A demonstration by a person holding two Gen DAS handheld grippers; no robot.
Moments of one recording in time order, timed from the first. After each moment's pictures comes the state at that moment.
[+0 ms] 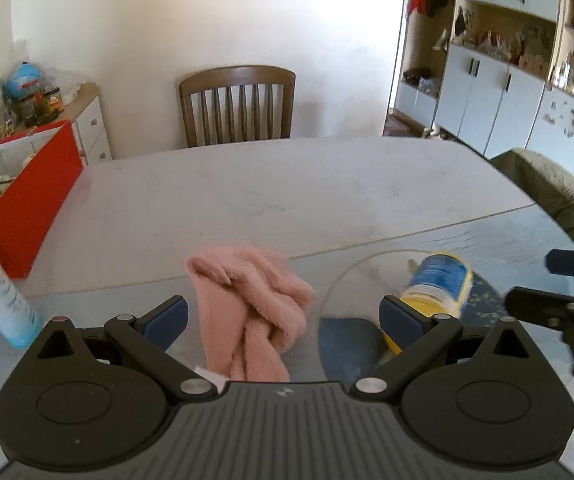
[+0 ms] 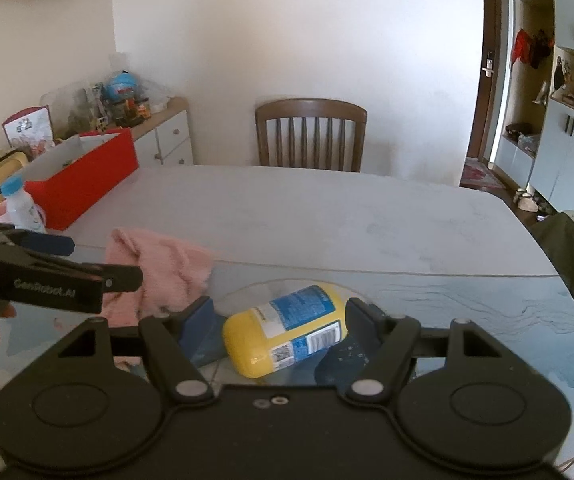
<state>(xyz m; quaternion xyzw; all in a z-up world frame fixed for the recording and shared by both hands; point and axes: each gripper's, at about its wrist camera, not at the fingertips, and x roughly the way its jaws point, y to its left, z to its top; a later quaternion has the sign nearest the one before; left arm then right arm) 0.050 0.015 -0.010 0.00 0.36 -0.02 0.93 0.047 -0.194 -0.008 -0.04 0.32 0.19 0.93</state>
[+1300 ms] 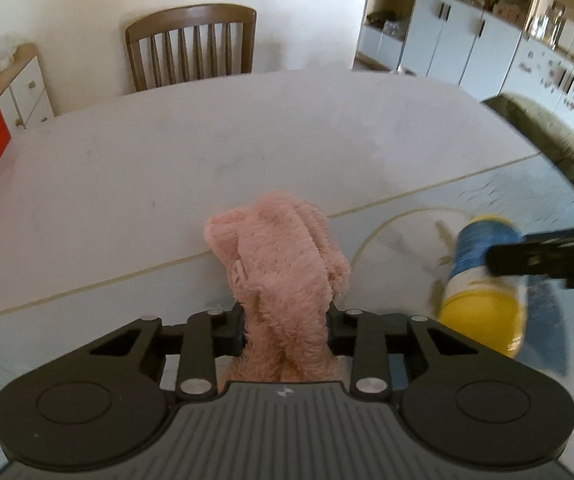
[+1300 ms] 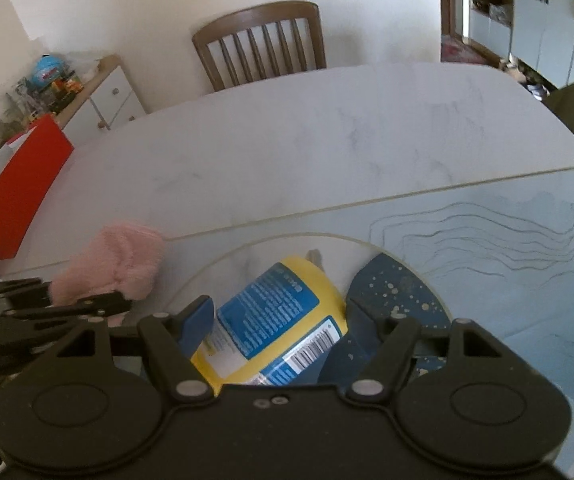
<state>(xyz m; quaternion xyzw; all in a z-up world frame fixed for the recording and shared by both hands) 0.123 0.034 -0.067 0.00 0.43 -0.10 0.90 0.152 -0.197 -0.060 0.07 0.47 0.14 0.87</state>
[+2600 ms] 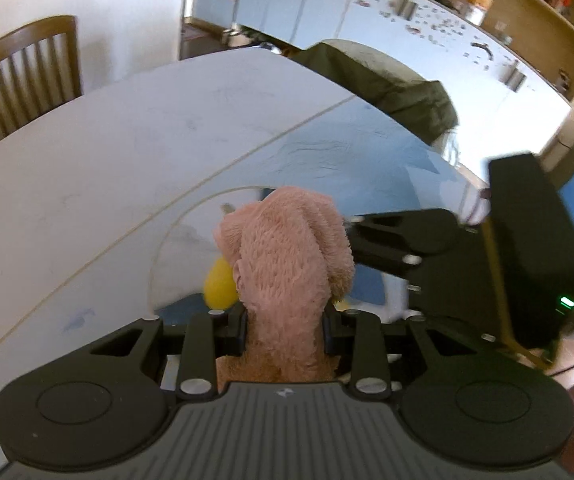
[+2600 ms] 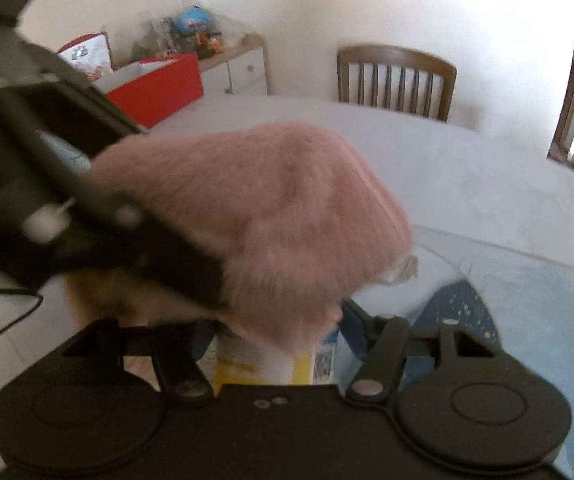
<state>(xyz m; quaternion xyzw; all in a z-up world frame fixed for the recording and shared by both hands) 0.127 -0.039 0.003 0.06 0.47 -0.32 0.82 0.074 -0.181 -0.055 -0.09 0.36 0.32 0.87</state>
